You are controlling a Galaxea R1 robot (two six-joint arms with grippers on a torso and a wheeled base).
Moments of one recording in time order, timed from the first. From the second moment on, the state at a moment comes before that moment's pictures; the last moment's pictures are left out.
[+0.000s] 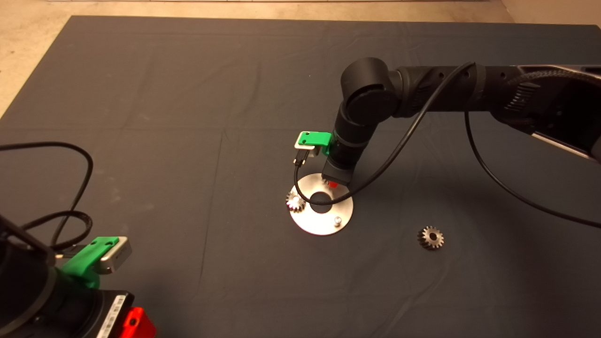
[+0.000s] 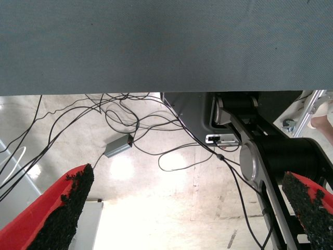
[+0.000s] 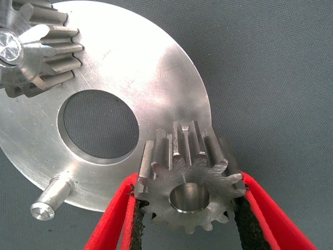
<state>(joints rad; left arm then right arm) -0.39 1.93 -0.34 0.08 1.53 -1.58 0.36 2.87 -1.33 -0.28 -1.53 0.39</state>
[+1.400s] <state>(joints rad) -0.39 1.93 -0.34 0.08 1.53 -1.58 0.36 2.85 -1.29 -0.29 -1.53 0.39</state>
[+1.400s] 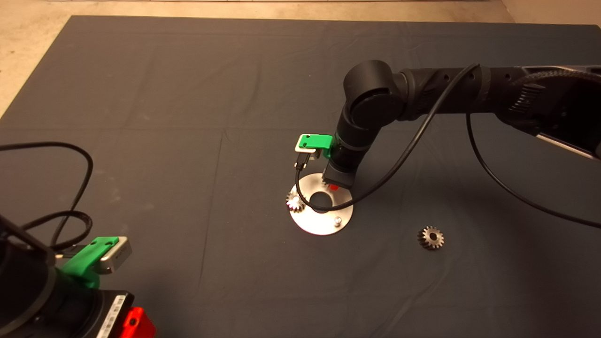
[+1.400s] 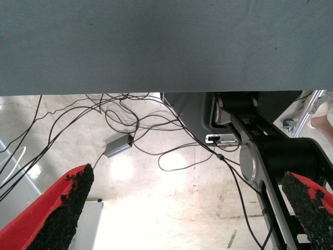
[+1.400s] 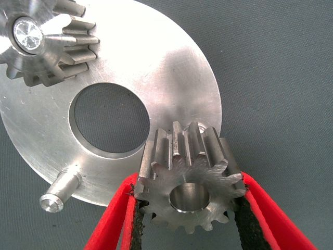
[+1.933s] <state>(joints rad) -0.39 1.93 -0.34 0.08 1.53 -1.58 0.36 2.85 -1.29 -0.33 -1.53 0.39</state>
